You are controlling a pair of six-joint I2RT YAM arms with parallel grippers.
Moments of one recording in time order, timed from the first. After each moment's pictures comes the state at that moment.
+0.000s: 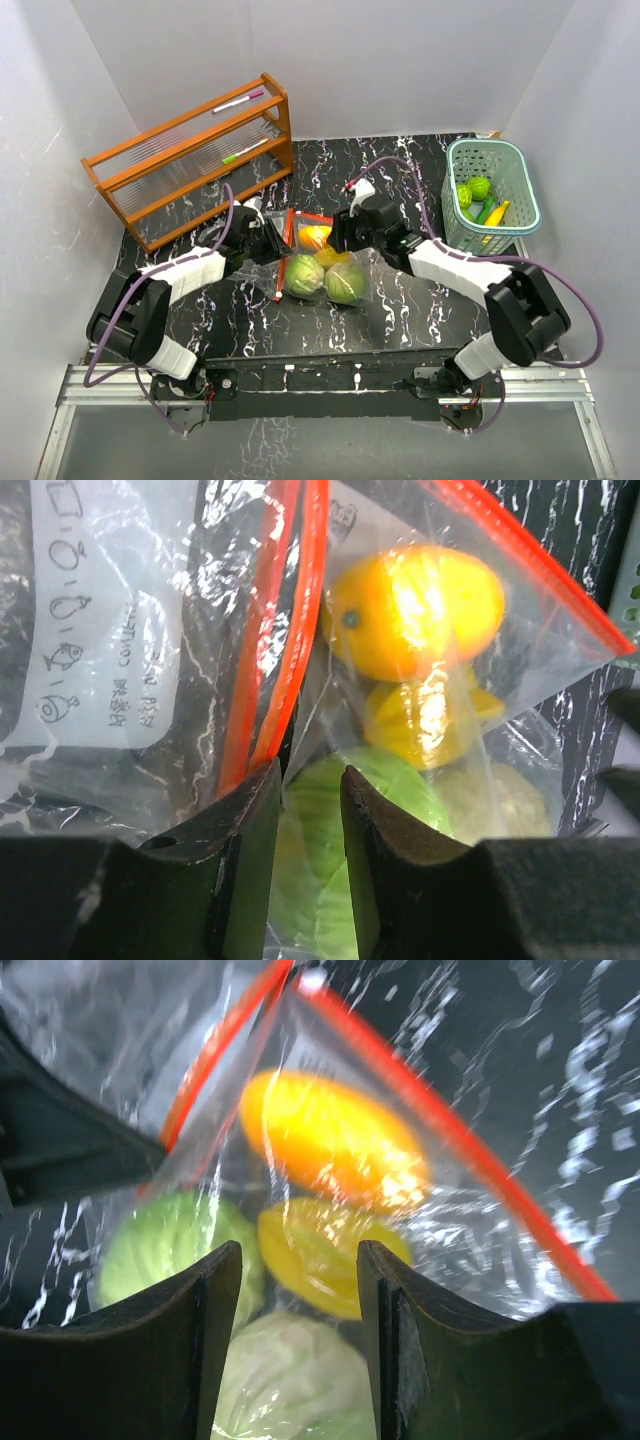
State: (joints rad) left arm -0.43 1.49 0.74 0.00 0.21 -0.75; right arm 0.61 1.51 0.89 0.05 -0.13 0.30
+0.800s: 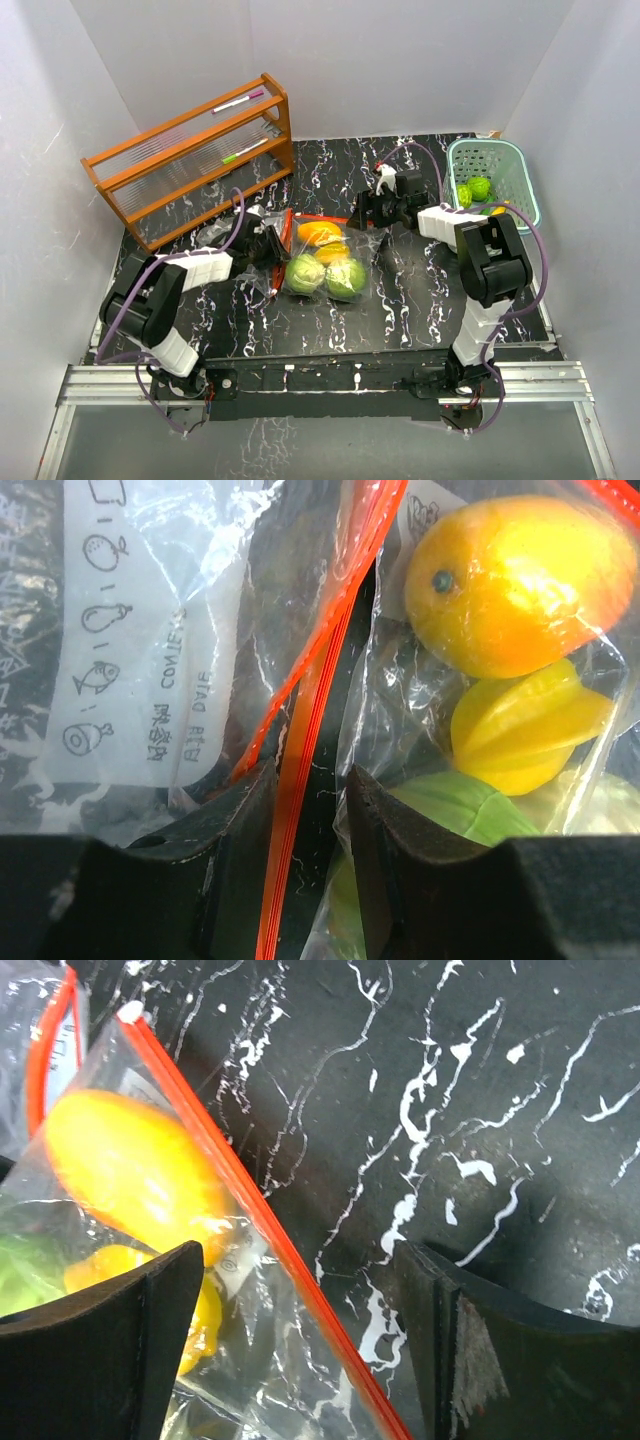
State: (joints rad) left arm -0.43 1.61 0.70 0.09 0.14 -0.70; right arm 0.25 1.87 1.08 0.08 -0.51 0.14
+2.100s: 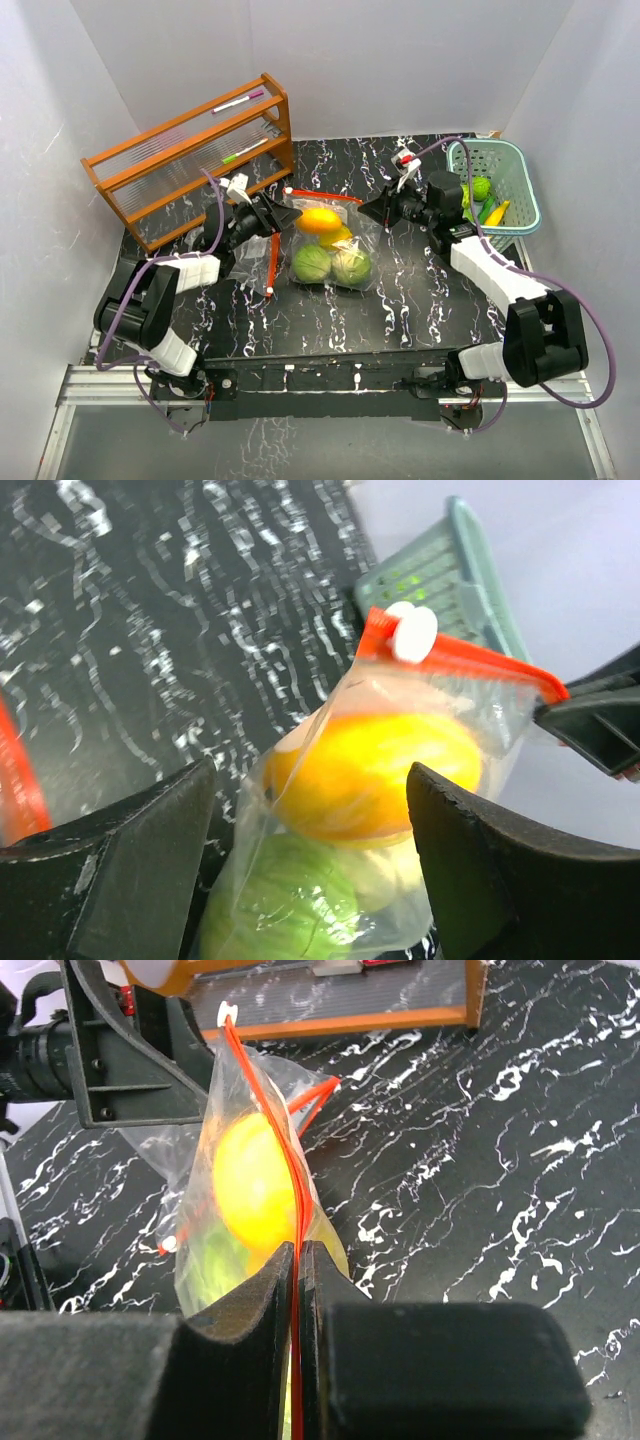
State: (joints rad) left arm -0.32 1.58 0.63 0.75 0.44 -0.80; right arm 0.25 1.35 0.86 0.25 -0.69 0.17
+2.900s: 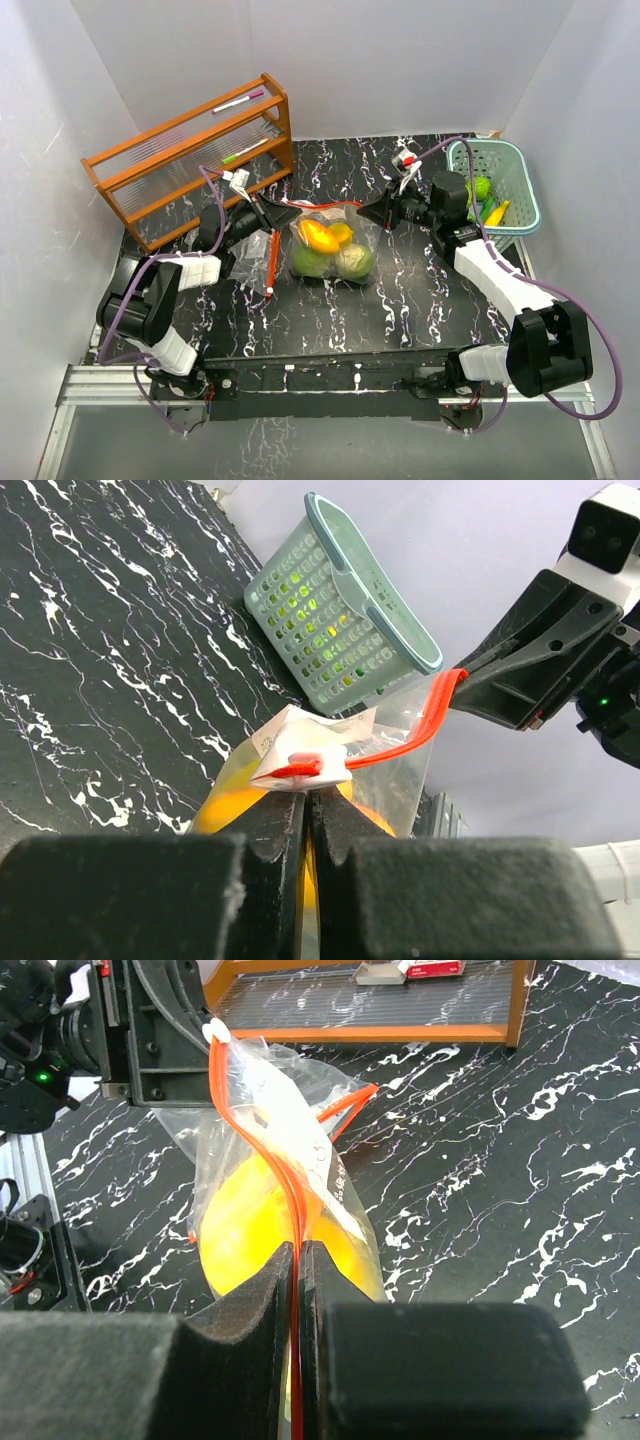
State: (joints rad) left arm -0.32 1.61 0.62 1.10 0.64 -0.88; right arm 0.25 1.28 0.86 0.23 -0.79 0.16
